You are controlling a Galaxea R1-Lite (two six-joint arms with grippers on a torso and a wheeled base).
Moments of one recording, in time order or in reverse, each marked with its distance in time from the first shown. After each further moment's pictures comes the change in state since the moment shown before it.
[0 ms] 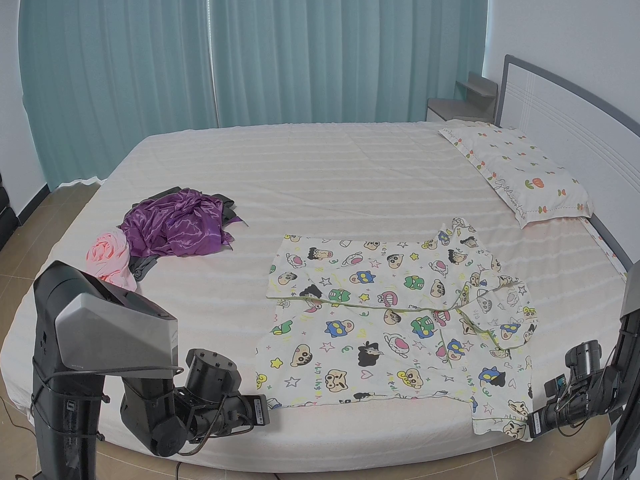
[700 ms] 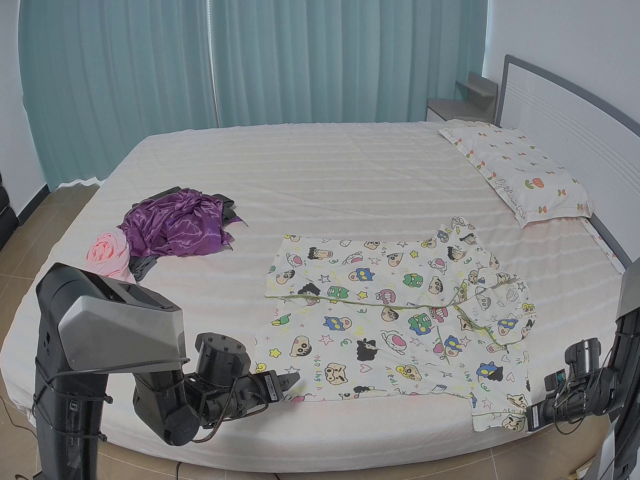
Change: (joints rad) left arm -0.003 0.020 -0.144 -0.011 -0.027 -0.147; right arm 0.003 0.048 0.000 -0.127 0.003 0.036
